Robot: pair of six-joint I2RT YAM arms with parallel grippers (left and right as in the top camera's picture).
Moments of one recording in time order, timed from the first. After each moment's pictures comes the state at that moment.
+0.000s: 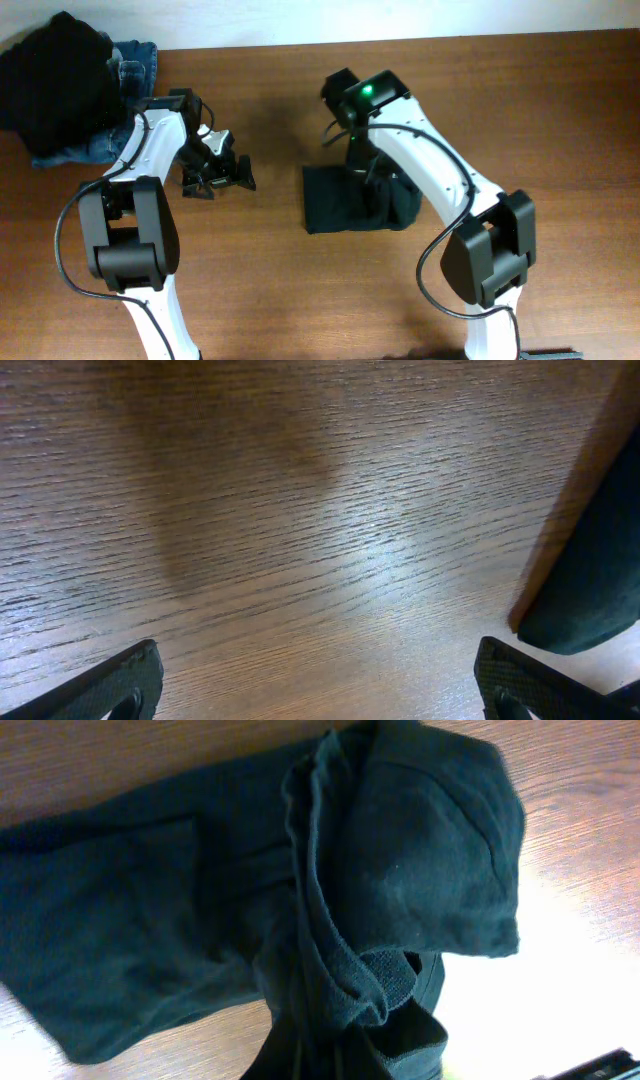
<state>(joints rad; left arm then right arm) -0.01 2.19 1.67 -1.21 0.34 0.03 0.50 2.09 1.95 -1.49 0.24 0.75</state>
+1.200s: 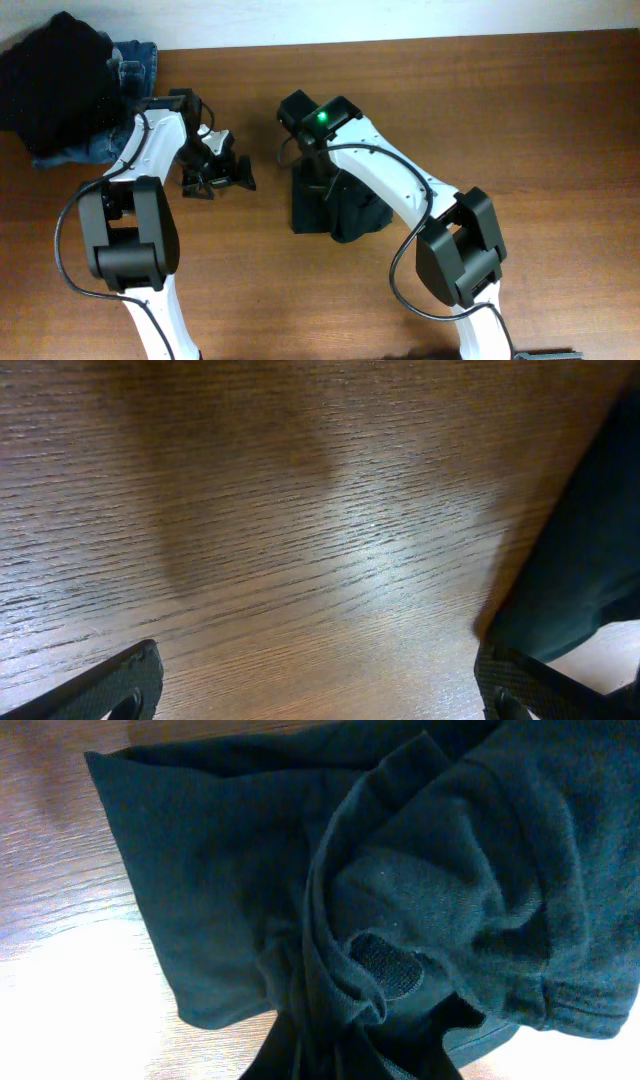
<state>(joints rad) -0.01 2.19 1.67 -1.21 0.34 0.03 0.63 2.17 1.93 -1.30 0.06 0.76</state>
